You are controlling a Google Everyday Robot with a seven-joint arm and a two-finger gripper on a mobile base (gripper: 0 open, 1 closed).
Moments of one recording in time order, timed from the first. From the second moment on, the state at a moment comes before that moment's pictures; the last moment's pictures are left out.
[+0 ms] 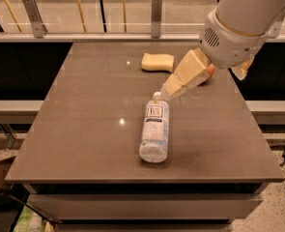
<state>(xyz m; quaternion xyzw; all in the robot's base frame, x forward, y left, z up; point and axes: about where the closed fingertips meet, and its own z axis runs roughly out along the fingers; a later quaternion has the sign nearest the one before) 0.470 -0.133 0.958 -0.20 0.97 0.04 0.11</state>
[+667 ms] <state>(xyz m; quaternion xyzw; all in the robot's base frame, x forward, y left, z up) 0.475 -0.138 0.950 -0.10 0.99 0.06 0.11</state>
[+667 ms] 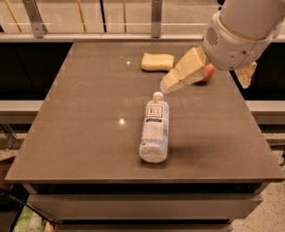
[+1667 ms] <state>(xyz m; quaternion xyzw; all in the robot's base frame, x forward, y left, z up) 0.466 -0.087 0.903 0.05 1.00 -0.01 0.07</state>
